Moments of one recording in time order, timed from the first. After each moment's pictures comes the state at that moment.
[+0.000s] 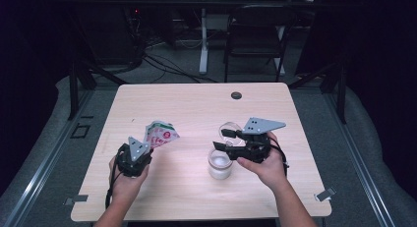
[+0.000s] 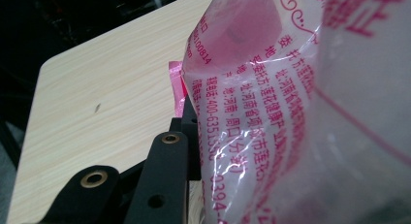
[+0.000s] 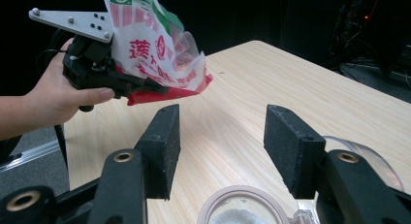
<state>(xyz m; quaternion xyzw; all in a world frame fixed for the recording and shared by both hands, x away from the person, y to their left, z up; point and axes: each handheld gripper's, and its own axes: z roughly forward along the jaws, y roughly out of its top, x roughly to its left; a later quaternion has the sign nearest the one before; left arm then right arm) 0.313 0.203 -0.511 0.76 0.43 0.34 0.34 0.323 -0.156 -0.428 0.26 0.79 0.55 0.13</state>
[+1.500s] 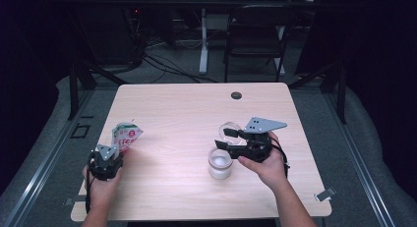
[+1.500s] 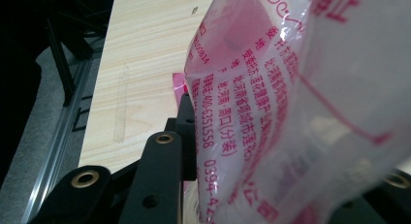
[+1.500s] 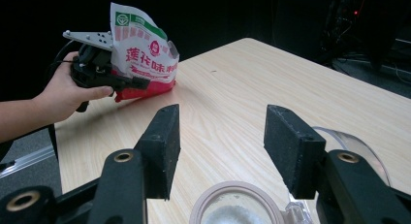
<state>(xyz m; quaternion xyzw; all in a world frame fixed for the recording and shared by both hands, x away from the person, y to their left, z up) 0.326 0.286 -0.562 0.71 0.55 0.34 0.28 0.325 -0.160 -0.432 0.28 0.78 0.55 0.13</state>
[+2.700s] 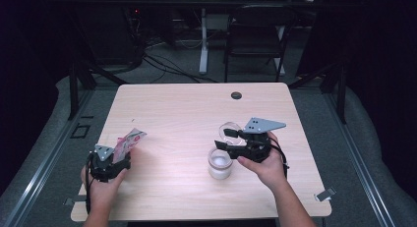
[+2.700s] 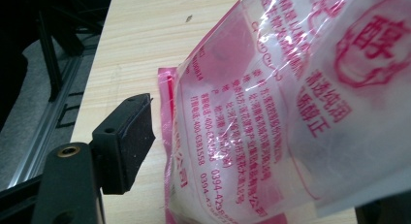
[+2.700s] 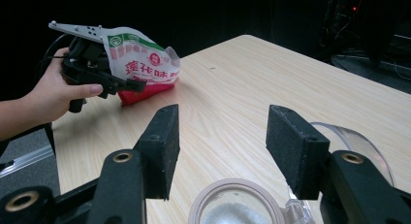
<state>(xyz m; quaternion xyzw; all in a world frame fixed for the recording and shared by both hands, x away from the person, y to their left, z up) 0.319 0.282 -0.553 0.69 0.57 0.33 0.31 0.326 -0.159 -0.435 0.28 0.78 0.54 0.13</state>
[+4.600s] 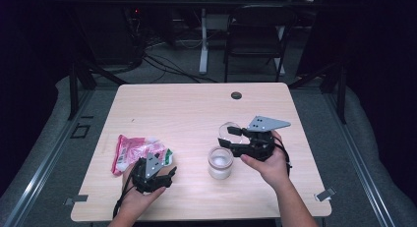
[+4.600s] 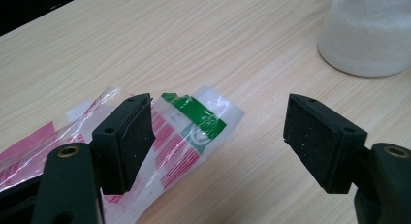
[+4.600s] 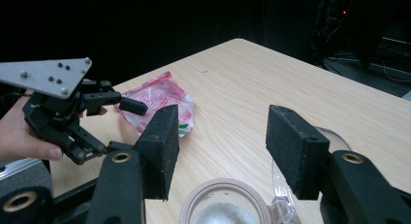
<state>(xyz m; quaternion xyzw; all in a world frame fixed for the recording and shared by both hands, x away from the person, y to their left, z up) 0.286 0.163 -0.539 0.82 0.36 0.28 0.36 0.327 -0.167 -0.430 0.29 0.78 0.54 0.14</state>
